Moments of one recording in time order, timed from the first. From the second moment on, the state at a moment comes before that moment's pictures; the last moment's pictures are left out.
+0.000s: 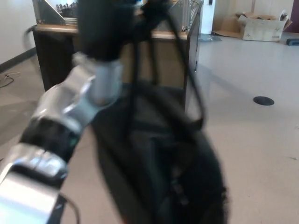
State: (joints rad) left_arm -1.45 0.31 -0.29 0.90 0.82 -0.59 0.90; right_arm -0.21 -0.33 0.01 1.07 -0.15 -0.67 0.04
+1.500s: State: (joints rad) left_arm -1.34 0.30 -0.40 0.51 0.77 -0.48 0.53; right_arm -0.24 -0.33 0.02 1.06 -0.15 -0.65 0.05
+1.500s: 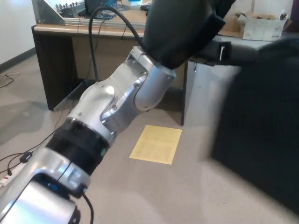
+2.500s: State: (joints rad) left_arm -0.15 0.58 -0.10 0.25 0.58 -0.55 0.36; right_arm -0.23 -0.32 0.02 1.06 -0.15 -0.66 0.05
